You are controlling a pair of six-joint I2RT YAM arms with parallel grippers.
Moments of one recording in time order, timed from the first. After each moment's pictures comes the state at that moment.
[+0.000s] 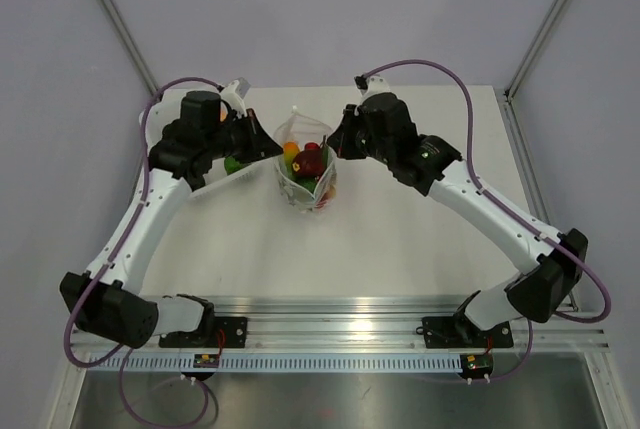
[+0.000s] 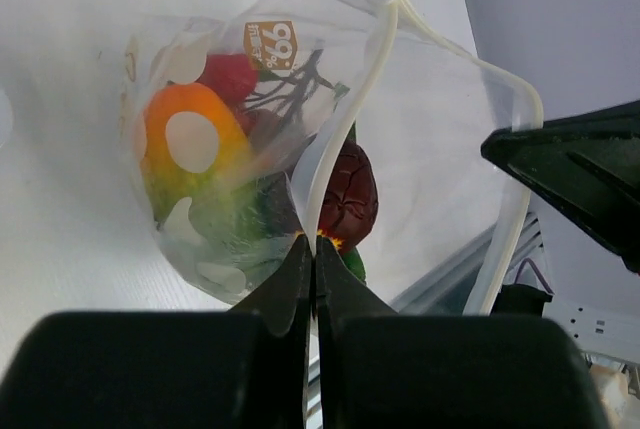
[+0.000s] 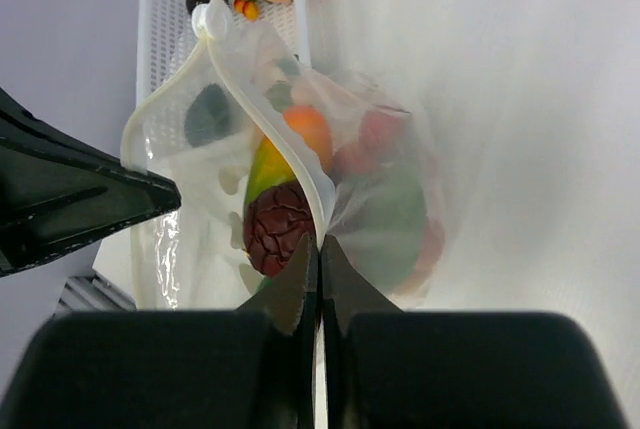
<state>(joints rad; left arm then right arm) -0.29 1.26 1.36 -0.64 0.44 -0.49 0.74 1.47 1.52 -0.46 0.08 0.55</state>
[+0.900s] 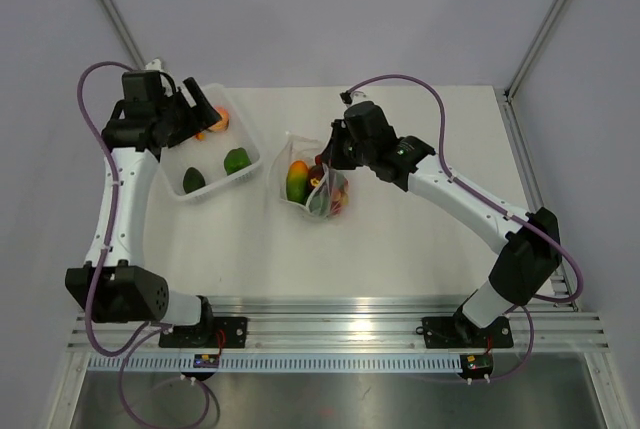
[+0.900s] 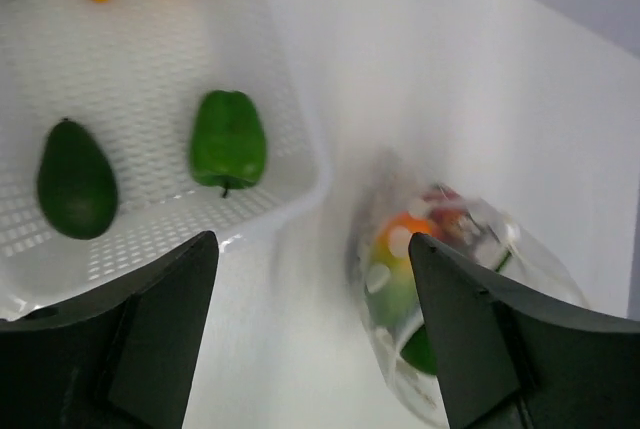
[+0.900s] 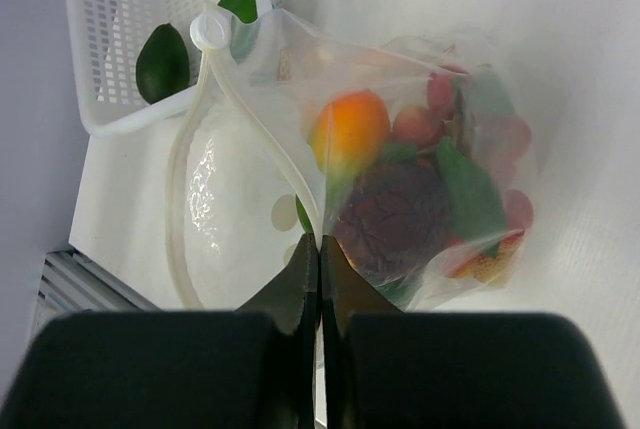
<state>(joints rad) 0.02 1.38 1.54 -0.79 0.21 -0.42 0.73 1.60 1.47 -0.43 0.03 0.61</state>
